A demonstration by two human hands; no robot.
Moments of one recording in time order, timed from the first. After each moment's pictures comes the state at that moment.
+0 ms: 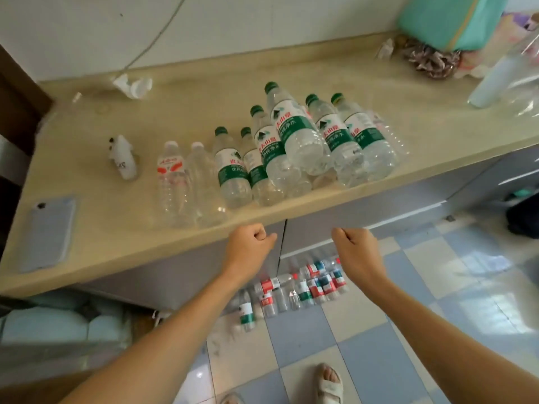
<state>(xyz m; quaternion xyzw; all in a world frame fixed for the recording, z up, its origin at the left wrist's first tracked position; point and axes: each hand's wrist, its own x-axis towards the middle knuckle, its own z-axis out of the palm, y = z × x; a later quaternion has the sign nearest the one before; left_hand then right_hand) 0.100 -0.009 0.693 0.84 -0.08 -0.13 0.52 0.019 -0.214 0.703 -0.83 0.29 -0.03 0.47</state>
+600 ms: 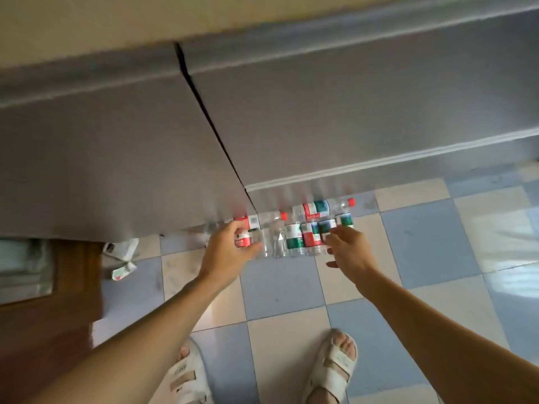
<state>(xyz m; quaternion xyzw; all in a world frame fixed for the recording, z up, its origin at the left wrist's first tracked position) 0.061 -0.102 0.310 0.89 0.05 -0.23 0.39 0.019 -0.340 0.318 -0.75 0.35 0.21 0.52</state>
